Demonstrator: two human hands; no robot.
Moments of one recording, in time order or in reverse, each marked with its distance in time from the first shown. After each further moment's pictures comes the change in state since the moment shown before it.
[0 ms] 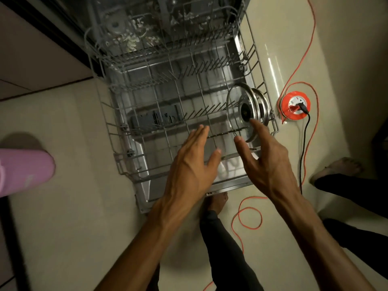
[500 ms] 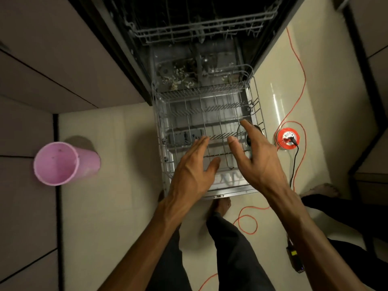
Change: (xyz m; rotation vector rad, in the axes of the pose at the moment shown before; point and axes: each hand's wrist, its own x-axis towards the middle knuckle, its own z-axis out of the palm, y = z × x) left_hand -0.129 0.084 -0.164 -0.050 0.108 0.022; right_hand -0.061 -0.206 -0.112 0.013 -0.051 -0.186
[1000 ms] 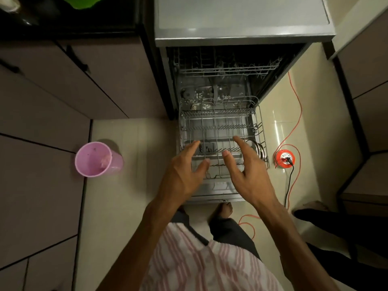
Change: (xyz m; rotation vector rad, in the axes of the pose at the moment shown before) left_hand -0.128 0.043 -0.145 -0.044 0.132 0.004; right_hand -0.089 -0.156 -0.037 0.080 -0.034 -0.093
